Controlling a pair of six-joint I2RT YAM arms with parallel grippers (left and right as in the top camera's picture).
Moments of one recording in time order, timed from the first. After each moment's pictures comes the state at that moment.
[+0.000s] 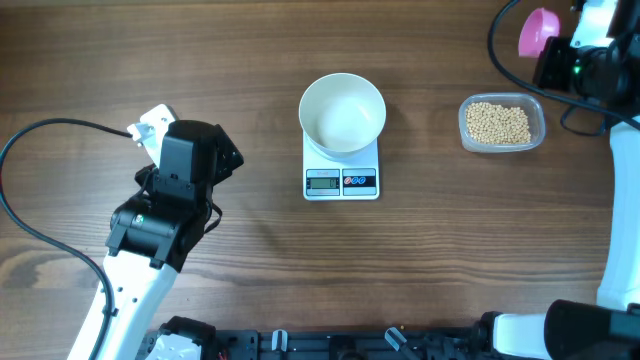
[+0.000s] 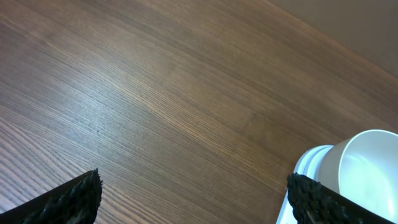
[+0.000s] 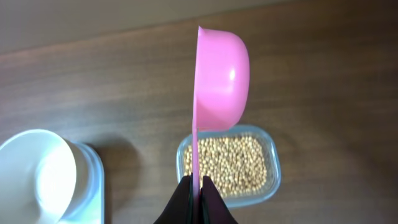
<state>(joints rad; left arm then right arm) -0.28 1.07 0.98 -0.75 -0.43 -0.70 -0.17 1.57 1.74 -1.05 -0.11 0.01</state>
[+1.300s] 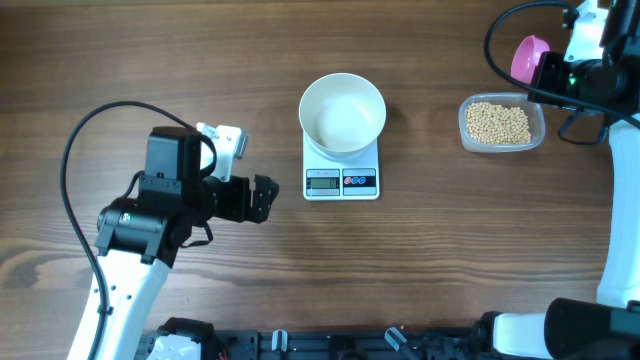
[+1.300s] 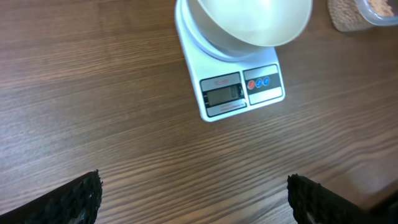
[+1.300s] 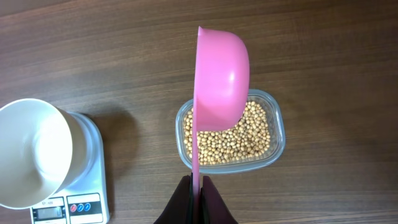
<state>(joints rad) -0.19 1.07 0.98 -0.90 0.31 -0.05 -0.17 1.57 1.74 -1.16 -0.11 0.02</state>
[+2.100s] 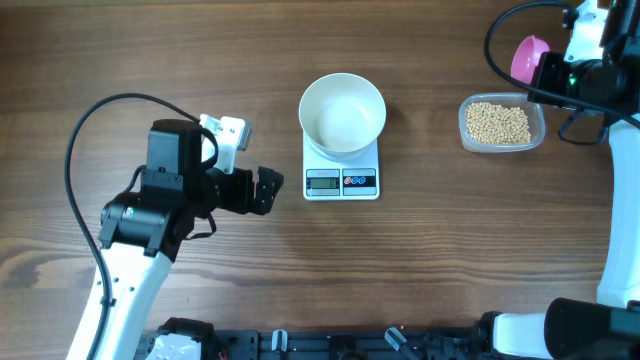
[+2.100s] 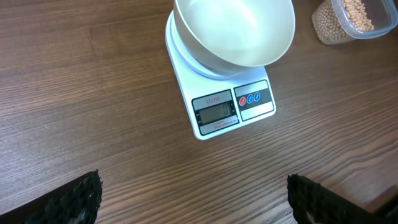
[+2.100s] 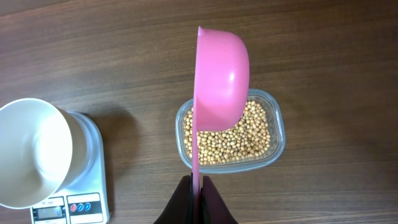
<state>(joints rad) -0.19 1.10 0.98 -0.82 0.34 -0.04 -0.17 1.57 1.74 -1.16 -0.11 0.02</state>
